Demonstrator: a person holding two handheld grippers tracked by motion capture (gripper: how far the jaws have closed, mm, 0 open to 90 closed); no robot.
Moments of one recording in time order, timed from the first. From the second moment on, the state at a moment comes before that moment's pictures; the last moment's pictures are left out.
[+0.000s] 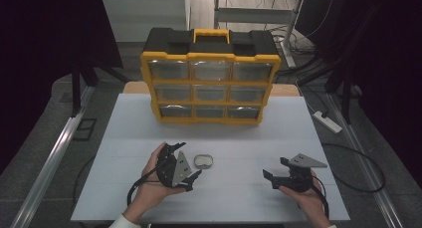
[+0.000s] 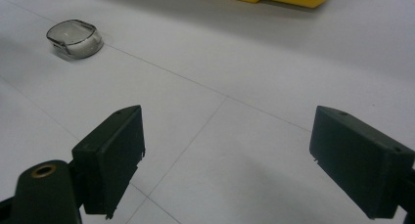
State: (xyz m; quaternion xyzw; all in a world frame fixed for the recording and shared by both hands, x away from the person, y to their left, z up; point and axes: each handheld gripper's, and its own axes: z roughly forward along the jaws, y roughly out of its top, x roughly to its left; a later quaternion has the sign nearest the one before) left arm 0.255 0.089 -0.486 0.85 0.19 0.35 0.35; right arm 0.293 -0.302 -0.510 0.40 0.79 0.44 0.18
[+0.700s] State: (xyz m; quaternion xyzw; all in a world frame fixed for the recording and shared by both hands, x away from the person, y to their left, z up) left arm 0.255 0.080 -0.486 0.85 0.15 0.39 0.32; right arm 0.293 -0.302 -0.510 0.40 0.79 0.44 0.18
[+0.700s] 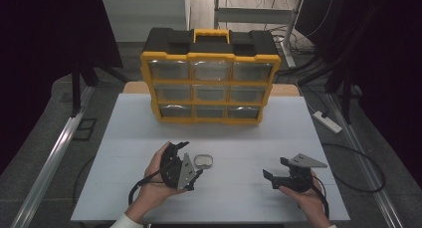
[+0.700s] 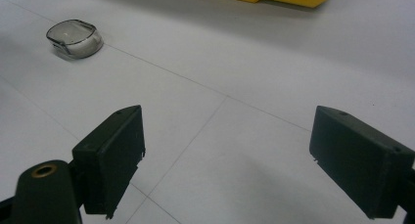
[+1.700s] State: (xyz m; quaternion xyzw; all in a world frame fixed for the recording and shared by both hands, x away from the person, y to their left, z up) left arm 0.258 0.075 -0.482 0.84 0.12 0.42 0.31; right arm 0.292 -0.302 -0.509 0.40 0.79 0.44 0.18
